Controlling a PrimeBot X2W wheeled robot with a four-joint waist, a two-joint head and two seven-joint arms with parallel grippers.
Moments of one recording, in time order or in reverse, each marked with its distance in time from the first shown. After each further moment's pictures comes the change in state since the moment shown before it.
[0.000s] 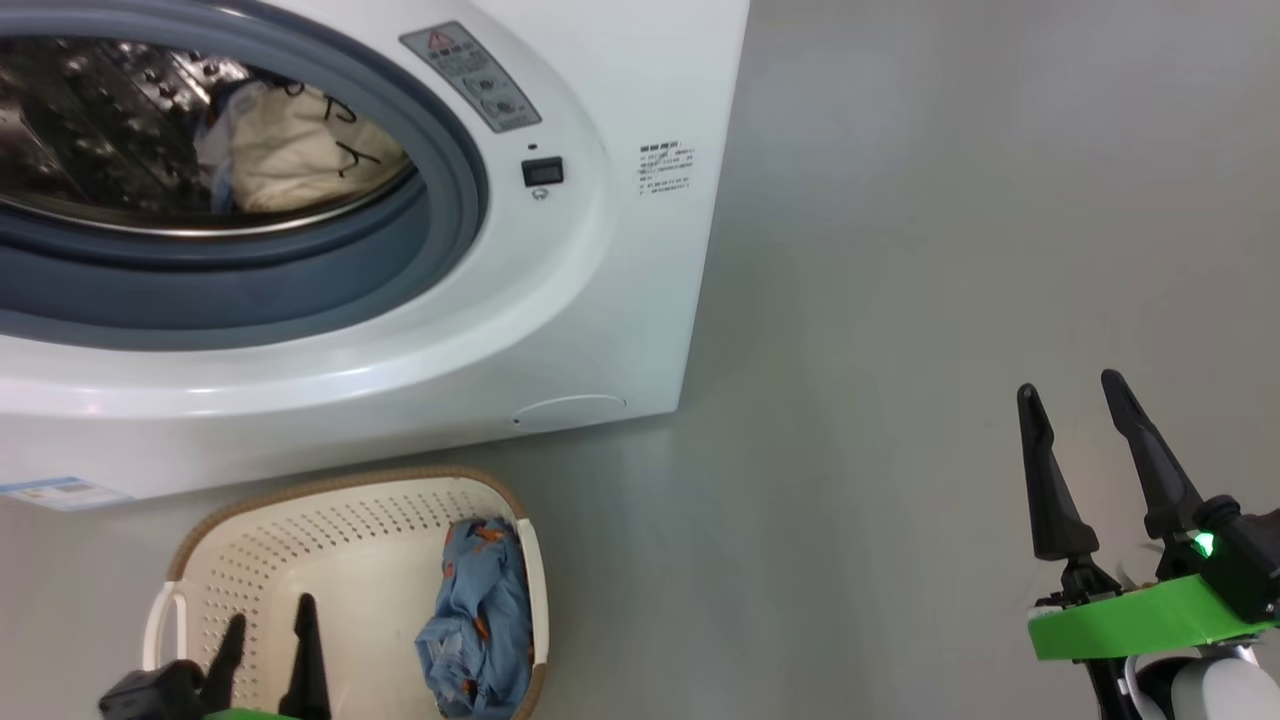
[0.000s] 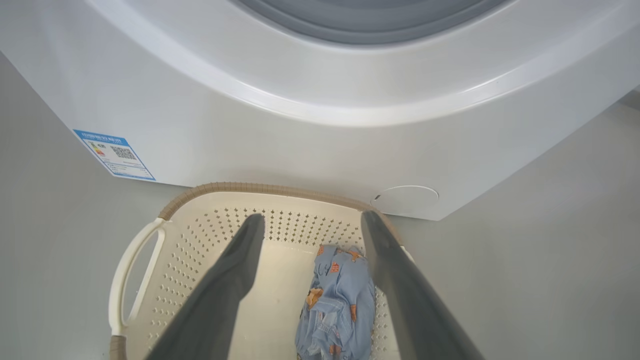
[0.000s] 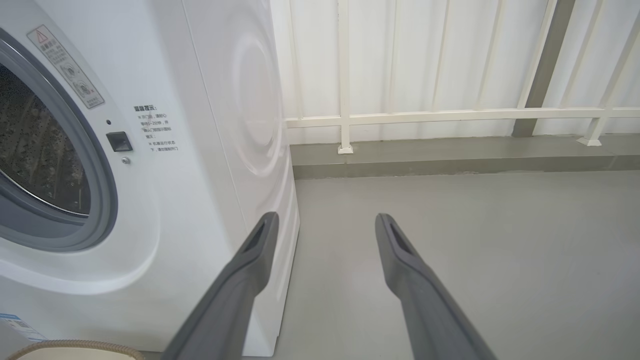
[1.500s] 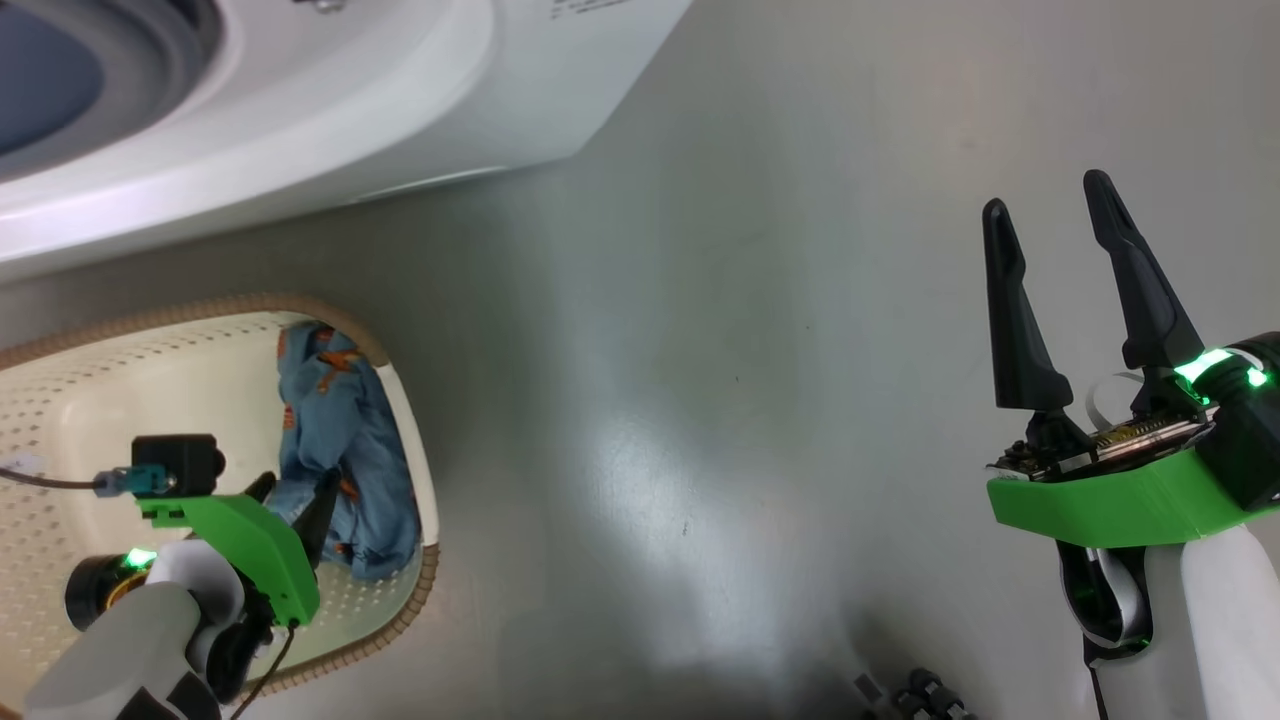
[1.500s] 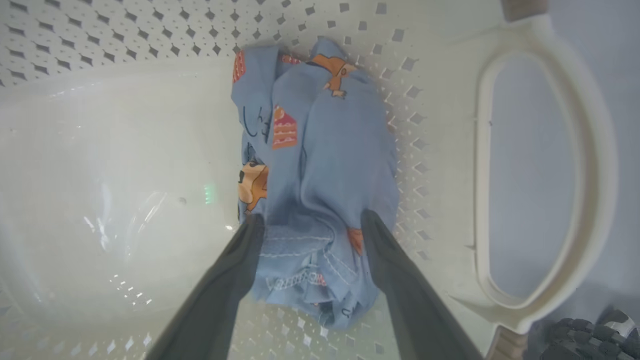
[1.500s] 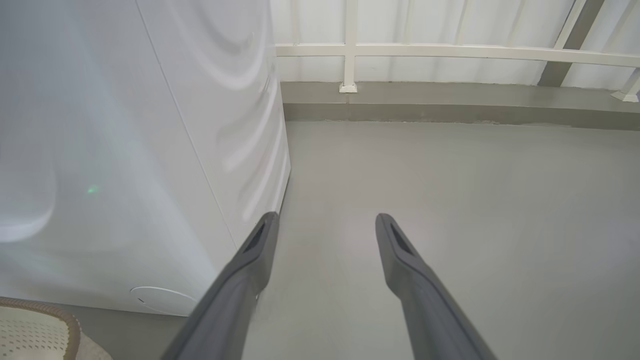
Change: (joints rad) left arm -0.633 0.283 -0.922 0.521 -0.688 0.000 0.134; right arm -0.245 0.028 0.077 -0.093 -0.042 0.000 0.000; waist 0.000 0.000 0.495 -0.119
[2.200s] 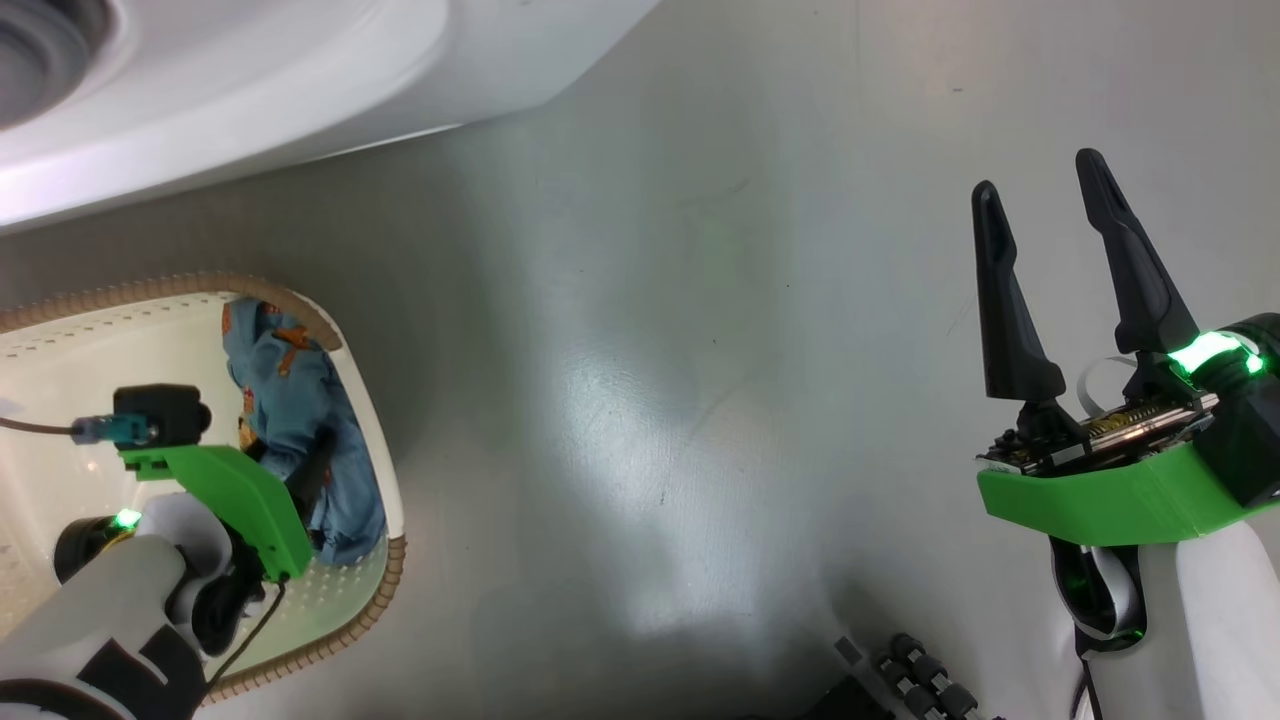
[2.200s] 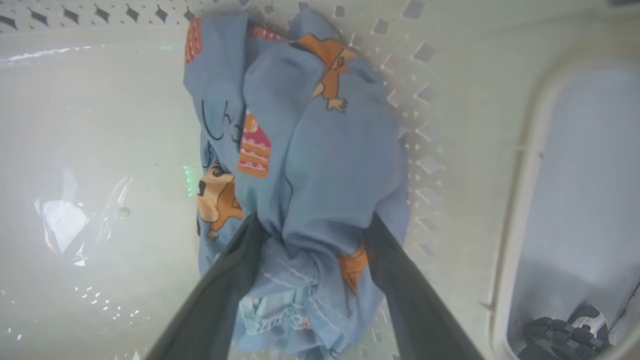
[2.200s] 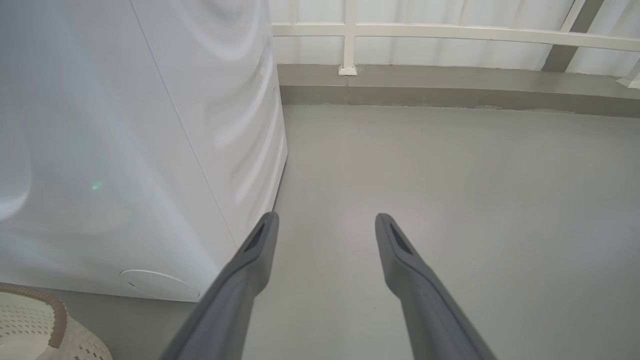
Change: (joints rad) left arm -0.110 0.074 -0.237 -0.080 -0.262 0.000 0.024; right arm -0.020 0.007 0.020 -0.022 -0.001 0.000 0.000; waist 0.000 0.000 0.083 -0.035
